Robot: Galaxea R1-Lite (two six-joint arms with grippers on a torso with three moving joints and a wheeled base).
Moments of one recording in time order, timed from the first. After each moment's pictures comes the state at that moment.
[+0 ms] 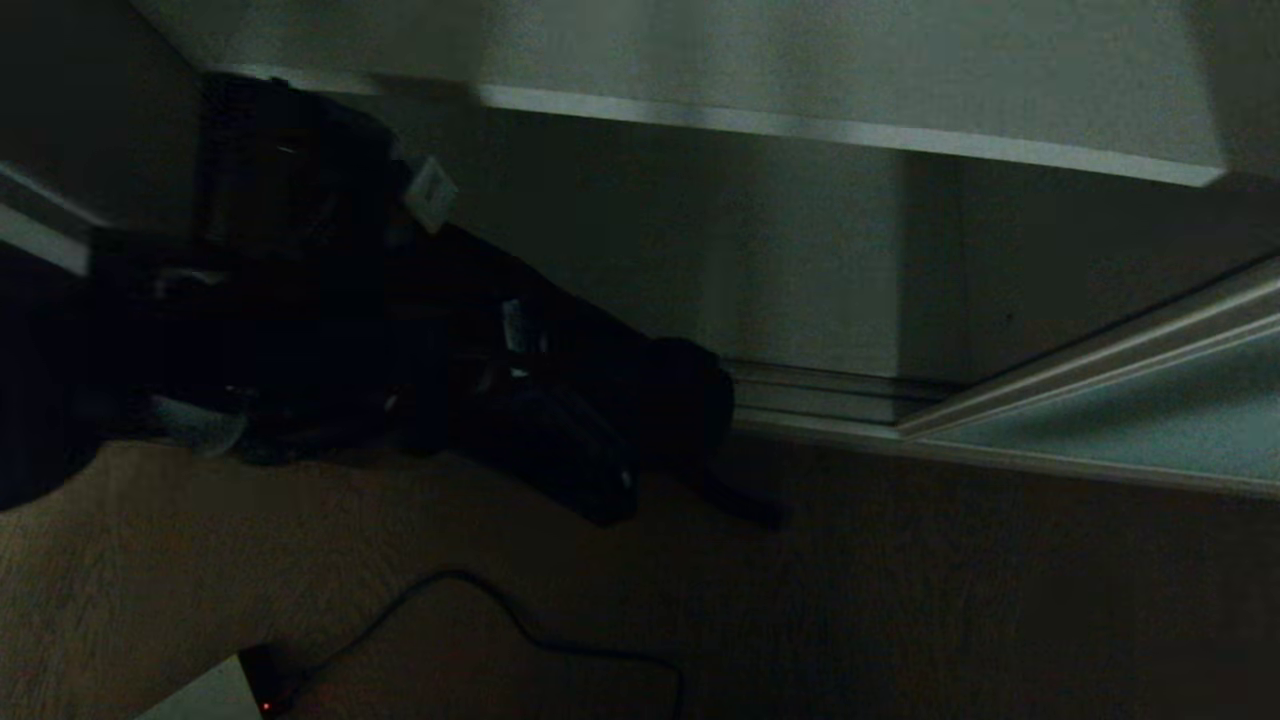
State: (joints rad) left arm -0.61 1.51 -1.22 0.02 0.23 -0.35; right arm 0.00 0.00 0.00 -0.01 0.00 0.02
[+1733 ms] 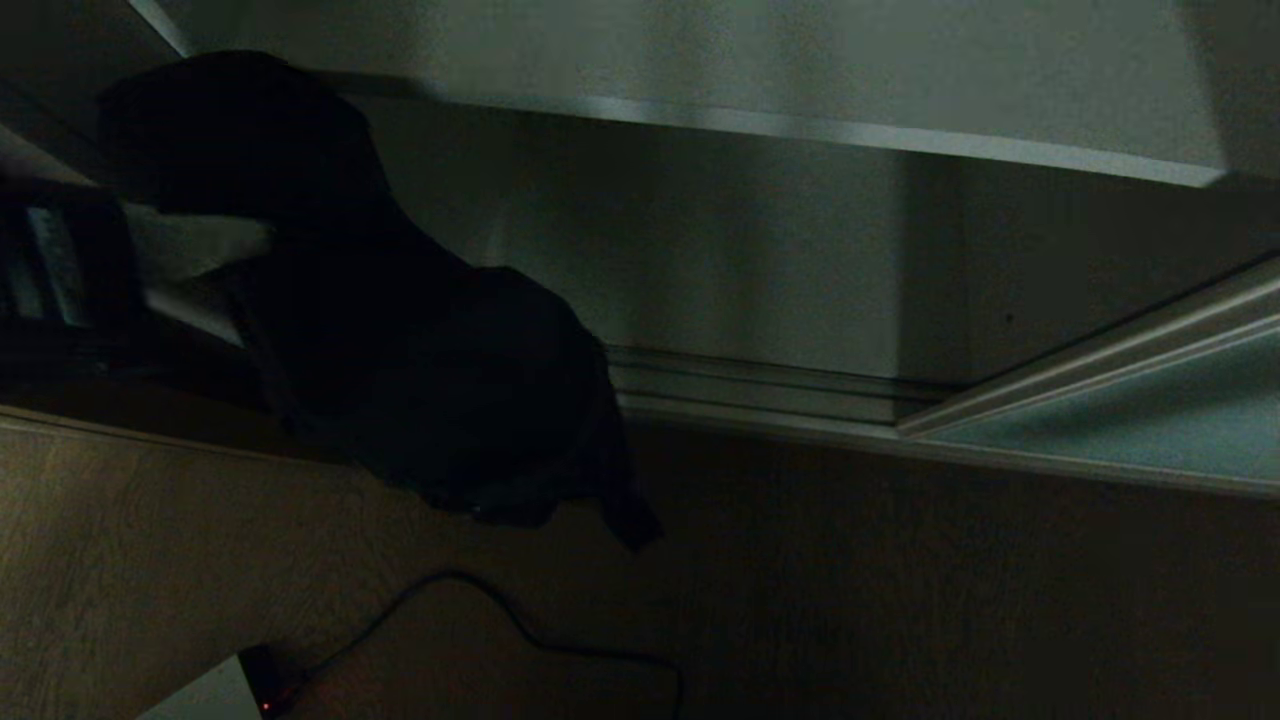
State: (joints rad) left arm -0.61 1.08 -1.18 0.14 0.34 0.07; right arm 0.00 0.00 0.00 -0.01 0.00 0.02
